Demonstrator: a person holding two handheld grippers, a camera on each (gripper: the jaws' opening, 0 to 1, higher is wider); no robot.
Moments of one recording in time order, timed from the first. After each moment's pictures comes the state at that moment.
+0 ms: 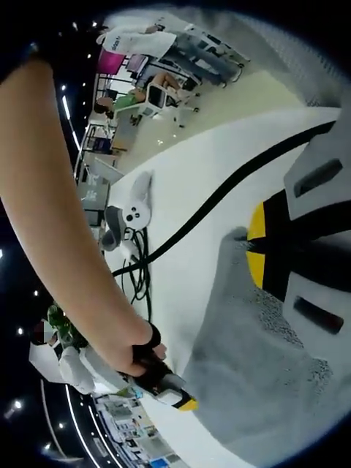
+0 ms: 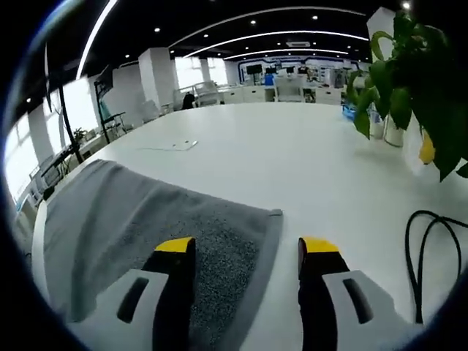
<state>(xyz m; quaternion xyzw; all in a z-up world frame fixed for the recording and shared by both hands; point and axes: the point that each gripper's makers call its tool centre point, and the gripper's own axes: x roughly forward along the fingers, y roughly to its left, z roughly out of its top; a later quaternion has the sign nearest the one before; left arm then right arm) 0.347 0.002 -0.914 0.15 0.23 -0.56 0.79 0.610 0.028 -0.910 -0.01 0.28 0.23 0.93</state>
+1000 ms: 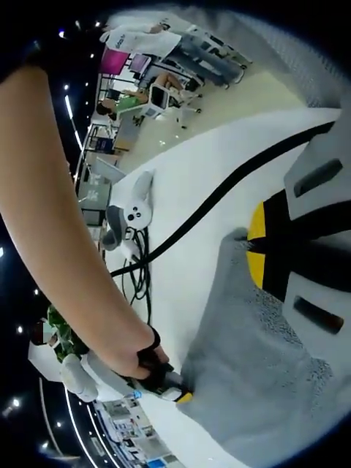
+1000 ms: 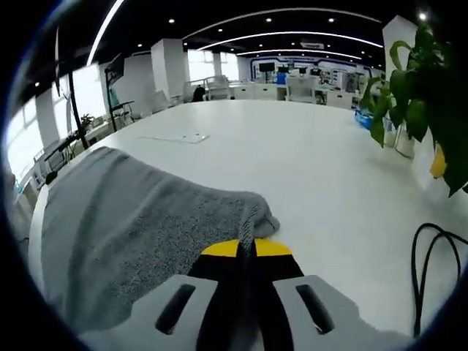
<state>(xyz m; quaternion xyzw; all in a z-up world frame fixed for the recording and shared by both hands) 0.349 0.003 -0.917 0.14 0.23 -0.55 0.79 0.607 0.040 -0.904 -0.04 0.29 0.25 0.92</state>
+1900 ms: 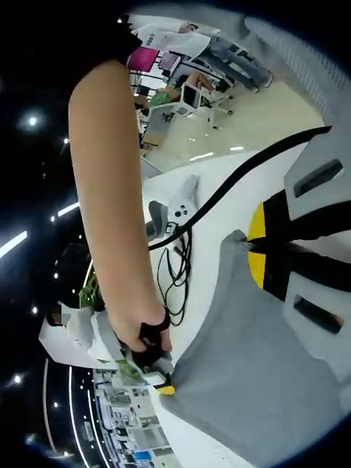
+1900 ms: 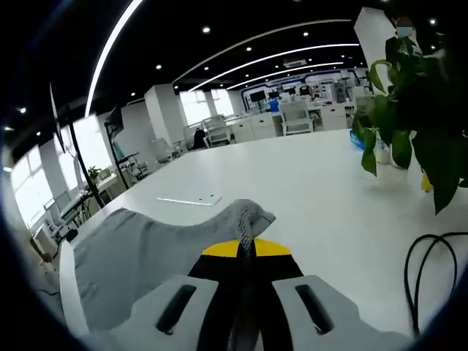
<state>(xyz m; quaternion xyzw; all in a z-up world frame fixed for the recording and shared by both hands) 0.353 0.020 -0.835 0.06 0.19 -0.54 0.82 0.619 0.046 -0.816 0.08 0.21 0.26 0.94</state>
